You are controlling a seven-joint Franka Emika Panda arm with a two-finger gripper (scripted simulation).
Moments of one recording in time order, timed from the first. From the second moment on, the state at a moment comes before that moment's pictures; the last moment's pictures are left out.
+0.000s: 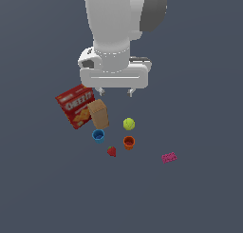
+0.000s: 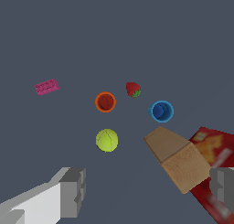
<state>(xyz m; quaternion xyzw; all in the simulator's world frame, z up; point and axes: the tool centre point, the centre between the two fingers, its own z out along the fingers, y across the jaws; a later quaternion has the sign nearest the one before) -0.011 -0.019 0.311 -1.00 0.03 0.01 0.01</state>
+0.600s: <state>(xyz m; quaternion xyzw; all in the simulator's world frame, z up) -0.014 -0.038 0.312 -1.00 0.03 0.01 0.01</state>
